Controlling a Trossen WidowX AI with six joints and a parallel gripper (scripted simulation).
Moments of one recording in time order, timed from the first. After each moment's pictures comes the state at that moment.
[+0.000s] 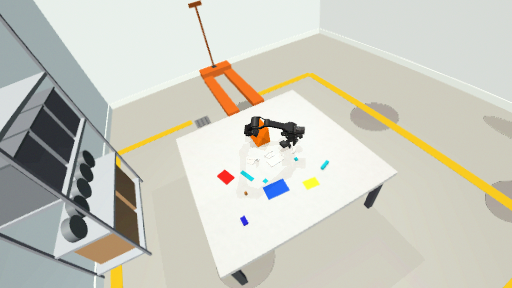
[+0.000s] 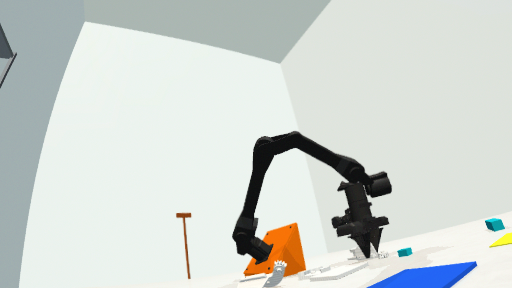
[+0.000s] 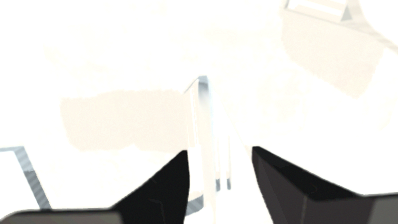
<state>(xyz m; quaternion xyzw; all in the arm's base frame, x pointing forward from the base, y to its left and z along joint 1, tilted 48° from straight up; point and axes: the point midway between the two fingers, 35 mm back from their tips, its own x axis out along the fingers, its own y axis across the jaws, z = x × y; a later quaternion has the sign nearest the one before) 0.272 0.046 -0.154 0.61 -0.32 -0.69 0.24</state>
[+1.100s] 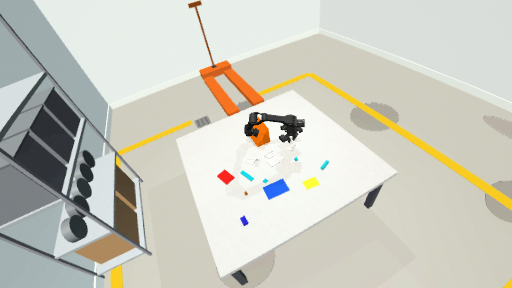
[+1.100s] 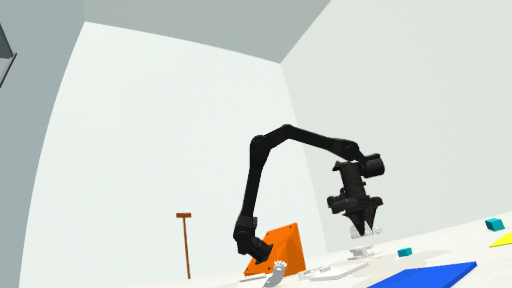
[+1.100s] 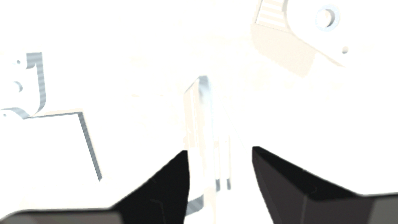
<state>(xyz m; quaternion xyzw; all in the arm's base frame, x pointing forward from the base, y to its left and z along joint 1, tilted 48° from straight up) 0.282 0.092 -0.112 0.60 -0.32 -0.69 0.24</state>
